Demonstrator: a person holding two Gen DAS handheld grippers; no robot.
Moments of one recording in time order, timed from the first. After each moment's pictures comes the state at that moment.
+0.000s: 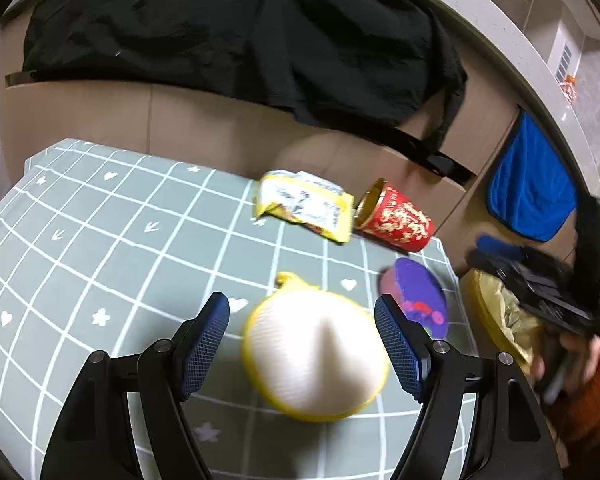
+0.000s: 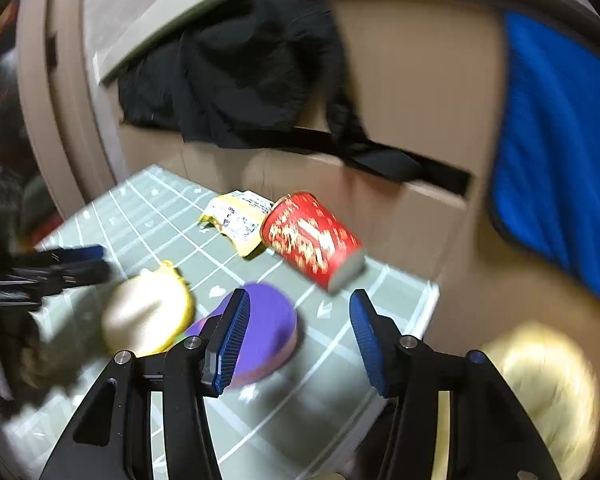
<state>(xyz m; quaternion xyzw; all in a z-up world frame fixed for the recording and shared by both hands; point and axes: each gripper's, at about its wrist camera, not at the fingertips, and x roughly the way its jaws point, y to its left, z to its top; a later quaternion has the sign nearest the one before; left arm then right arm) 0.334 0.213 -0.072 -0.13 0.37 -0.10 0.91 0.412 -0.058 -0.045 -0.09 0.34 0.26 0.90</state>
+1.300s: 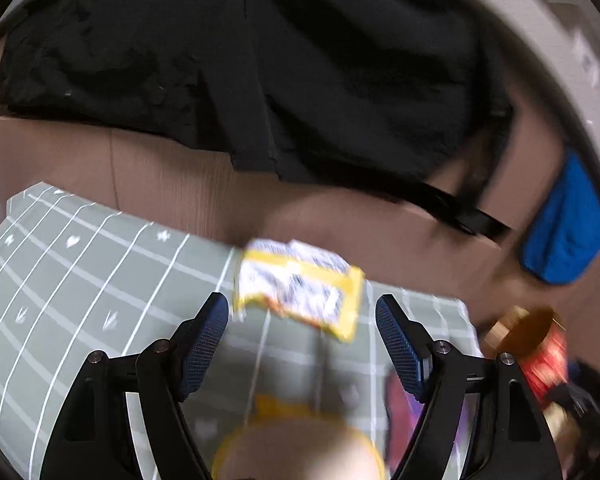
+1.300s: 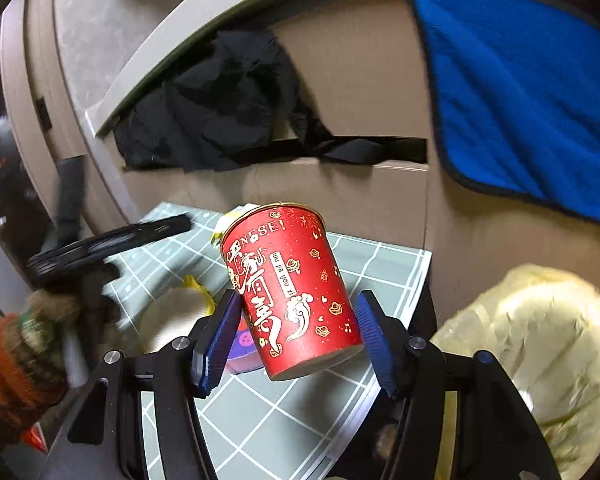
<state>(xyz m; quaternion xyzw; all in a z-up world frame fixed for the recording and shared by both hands) 0.443 0.185 -0.069 -0.13 0.35 -0.06 0.93 0.374 -0.114 -0.040 0.05 0.33 0.25 0.91</state>
